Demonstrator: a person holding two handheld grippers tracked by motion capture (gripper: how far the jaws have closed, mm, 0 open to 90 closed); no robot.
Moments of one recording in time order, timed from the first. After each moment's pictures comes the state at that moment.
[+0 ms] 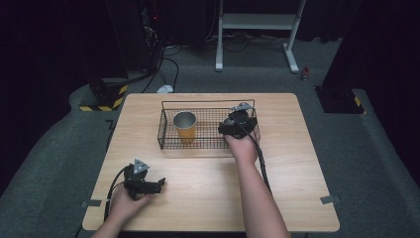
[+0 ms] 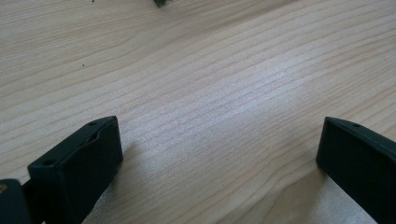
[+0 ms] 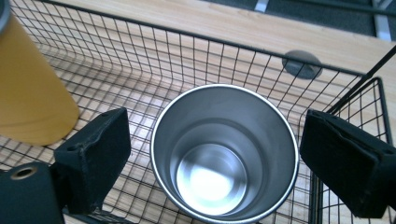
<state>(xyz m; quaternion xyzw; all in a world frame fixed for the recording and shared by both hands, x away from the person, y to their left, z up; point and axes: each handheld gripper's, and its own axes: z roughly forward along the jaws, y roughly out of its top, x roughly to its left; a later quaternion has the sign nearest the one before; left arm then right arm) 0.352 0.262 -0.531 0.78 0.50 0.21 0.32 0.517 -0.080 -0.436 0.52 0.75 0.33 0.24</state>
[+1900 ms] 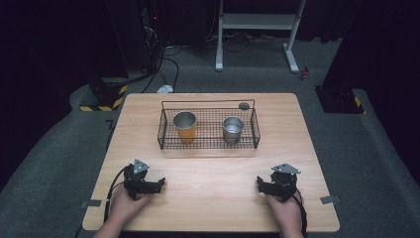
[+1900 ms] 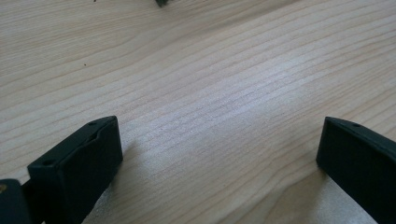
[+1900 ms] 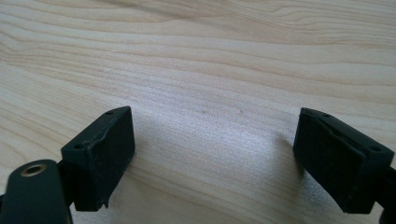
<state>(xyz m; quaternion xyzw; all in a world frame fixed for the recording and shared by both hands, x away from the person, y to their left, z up) 0.352 0.263 -0.531 0.77 0.50 0.21 0.32 0.363 -0.213 -0.525 0.53 0.76 0.31 0.23</state>
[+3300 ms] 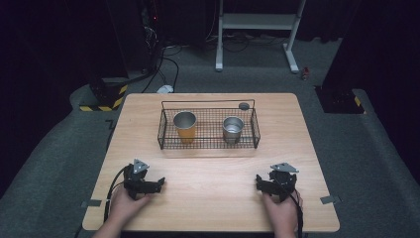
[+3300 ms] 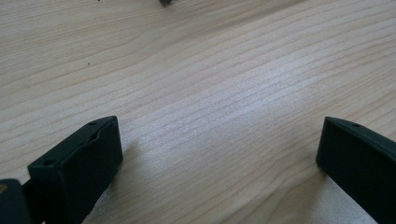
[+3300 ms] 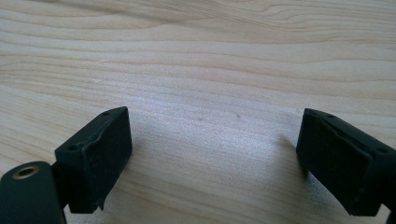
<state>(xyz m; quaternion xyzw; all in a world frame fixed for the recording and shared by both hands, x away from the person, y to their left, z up) 0.352 0.264 -0.530 0.77 0.50 0.21 0.32 0.366 -0.207 -0.525 0.55 0.74 0.30 0.24</state>
